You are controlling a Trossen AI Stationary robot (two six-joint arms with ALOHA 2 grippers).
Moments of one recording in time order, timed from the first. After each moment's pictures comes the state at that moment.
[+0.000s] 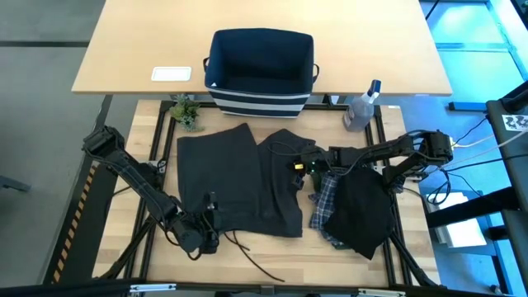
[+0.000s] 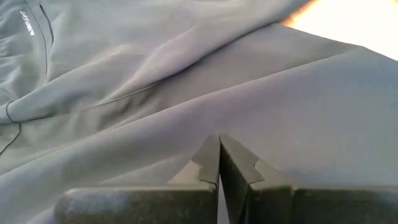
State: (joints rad) left arm -0.74 1.47 0.80 -0.20 -0.73 -0.52; right arm -0.08 1.53 0.69 0.13 0.09 0.25
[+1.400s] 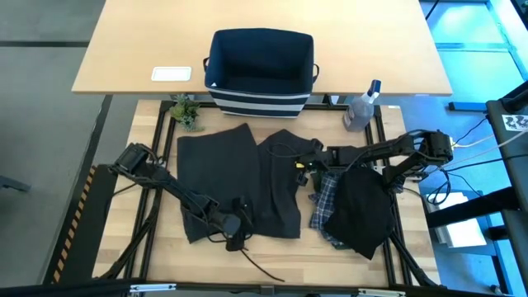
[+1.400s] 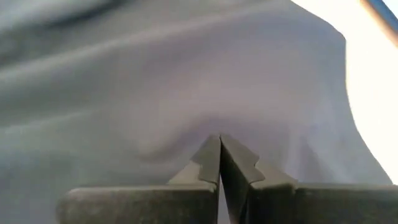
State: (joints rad) left arm -0.47 1.86 0.80 0.29 -0.29 -0.47; right arm -0.08 1.53 0.72 -0.09 0.26 0.23
